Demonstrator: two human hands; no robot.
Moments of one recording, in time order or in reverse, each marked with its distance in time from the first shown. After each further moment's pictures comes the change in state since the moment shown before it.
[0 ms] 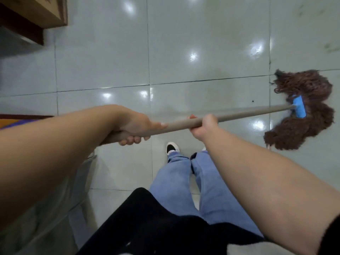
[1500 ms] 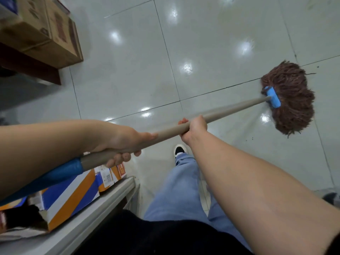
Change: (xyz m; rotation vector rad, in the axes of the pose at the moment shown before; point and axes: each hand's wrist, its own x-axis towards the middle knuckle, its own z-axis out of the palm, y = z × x) left_hand -0.021 -0.270 -0.165 0.019 -0.067 -0.085; right_hand -0.004 0.237 0.241 0.239 0.016 -0.070
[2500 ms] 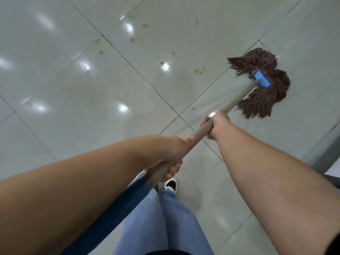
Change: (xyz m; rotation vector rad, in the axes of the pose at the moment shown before) left_hand -0.079 0.725 0.092 0.162 0.024 0.194; right_hand 0.070 -0.707 -0.151 0.269 0.208 -0.209
